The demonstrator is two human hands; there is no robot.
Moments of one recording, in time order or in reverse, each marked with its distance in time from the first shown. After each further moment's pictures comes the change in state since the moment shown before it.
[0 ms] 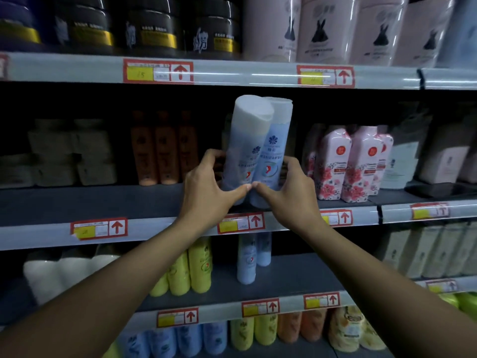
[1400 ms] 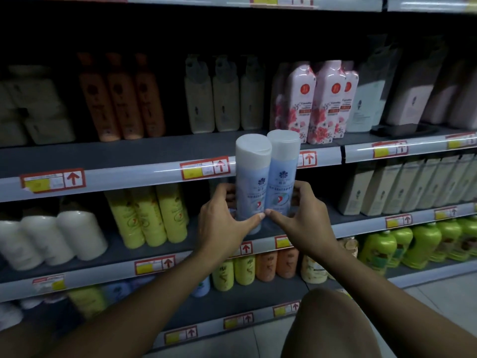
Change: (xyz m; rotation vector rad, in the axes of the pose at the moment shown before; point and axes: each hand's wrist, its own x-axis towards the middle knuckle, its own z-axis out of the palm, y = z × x) left_hand -0.160 -0.005 0.088 -0.100 -0.223 -0.229; right_hand -0.135 0.117 -0.056 -0.042 -0.101 0.127
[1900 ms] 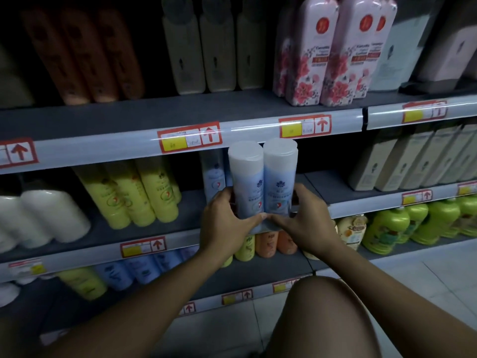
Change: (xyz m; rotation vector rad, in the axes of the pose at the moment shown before) left_hand -0.009 -0.072 0.059 0.059 -0.054 -0.140; right_hand -0.001 0.085 0.033 -0.144 -0.132 0.013
